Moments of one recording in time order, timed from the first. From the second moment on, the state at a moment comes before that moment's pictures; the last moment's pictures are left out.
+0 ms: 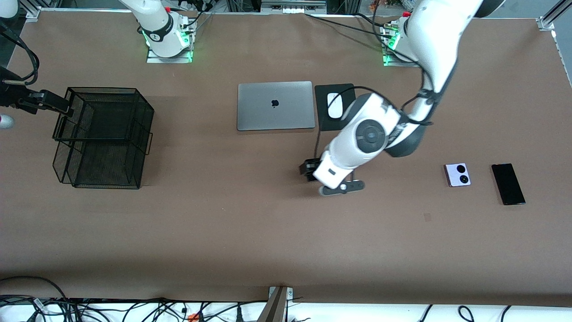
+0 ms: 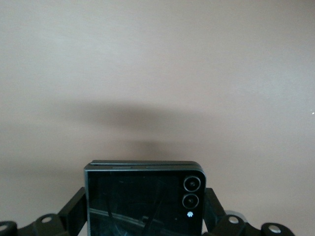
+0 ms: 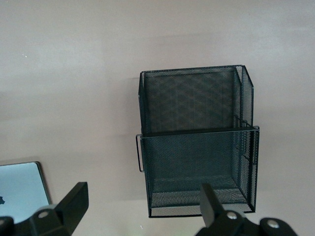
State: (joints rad) left arm -0.36 0.73 -0.27 -1.36 -0.06 2.16 -0.73; right arm 0.02 0.01 -0.12 -1.69 0.01 1.62 0.00
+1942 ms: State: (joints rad) left arm -0.79 1.06 0.06 -1.13 -0.06 2.41 -0.88; right arm 0.06 0.11 -0.10 -1.68 -0.03 1.68 0.00
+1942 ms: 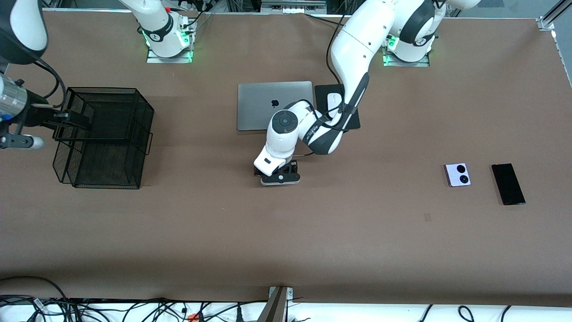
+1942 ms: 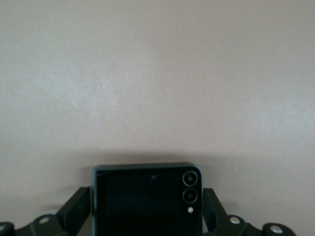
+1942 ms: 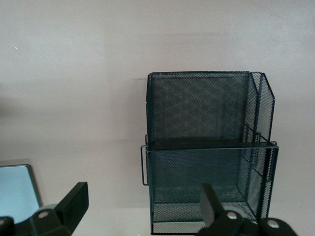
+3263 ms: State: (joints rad) left arm -0.25 0.48 0.09 -1.30 -0.09 1.71 -0.29; right arm 0.31 0.38 -0.08 -1.57 -0.01 1.88 1.07
